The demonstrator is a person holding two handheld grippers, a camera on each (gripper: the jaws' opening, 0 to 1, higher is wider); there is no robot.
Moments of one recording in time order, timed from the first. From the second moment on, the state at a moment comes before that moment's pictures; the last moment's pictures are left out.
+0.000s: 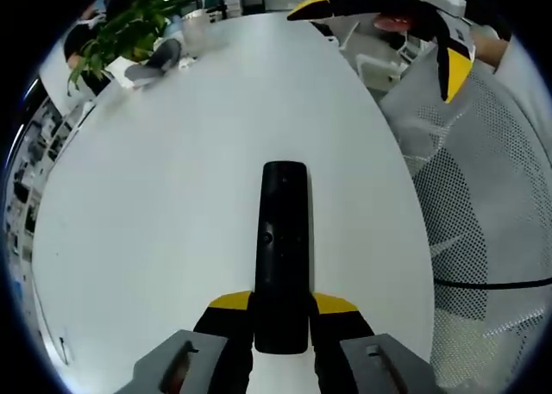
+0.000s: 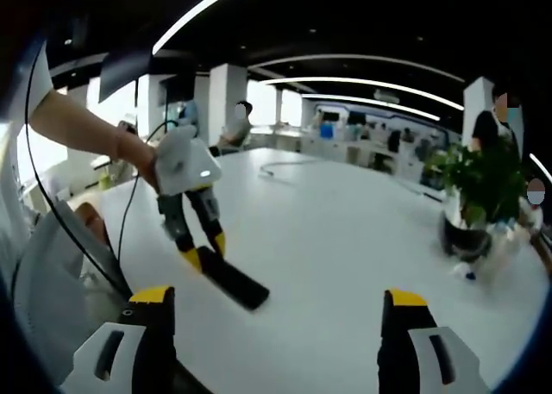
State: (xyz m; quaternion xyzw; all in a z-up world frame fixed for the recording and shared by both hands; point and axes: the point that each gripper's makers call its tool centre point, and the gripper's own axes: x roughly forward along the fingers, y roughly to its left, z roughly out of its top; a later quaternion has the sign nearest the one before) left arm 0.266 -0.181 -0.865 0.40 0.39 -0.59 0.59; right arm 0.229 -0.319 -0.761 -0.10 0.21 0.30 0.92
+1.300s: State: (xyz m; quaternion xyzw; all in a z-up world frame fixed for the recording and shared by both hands) left arm 0.241 -0.180 -0.865 0.41 0.39 -0.60 0.57; right arm 0.226 -0.317 -0.767 -0.11 0.22 0.31 0.92
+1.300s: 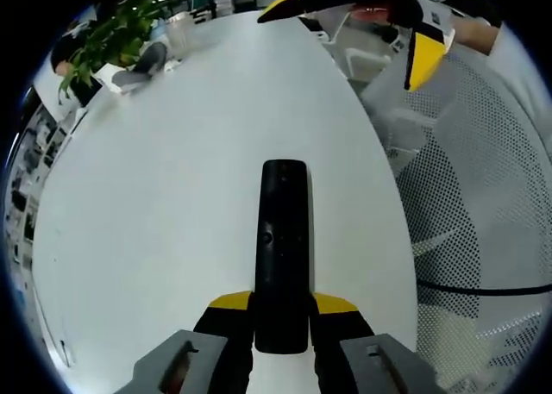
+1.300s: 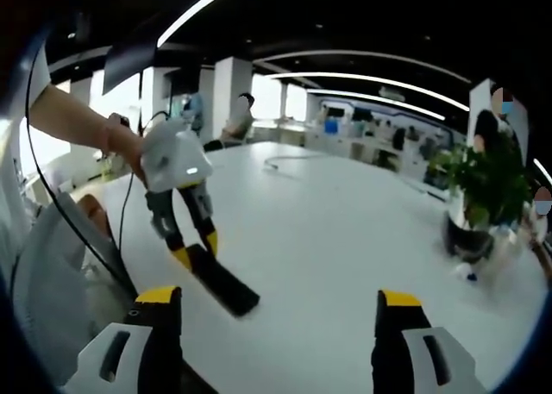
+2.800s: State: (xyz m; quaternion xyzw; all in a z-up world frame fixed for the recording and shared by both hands) left arm 0.206 -0.186 -0.864 0.37 0.37 -0.60 0.61; right arm 0.214 -0.307 -0.783 -0.12 0.26 0.35 0.89
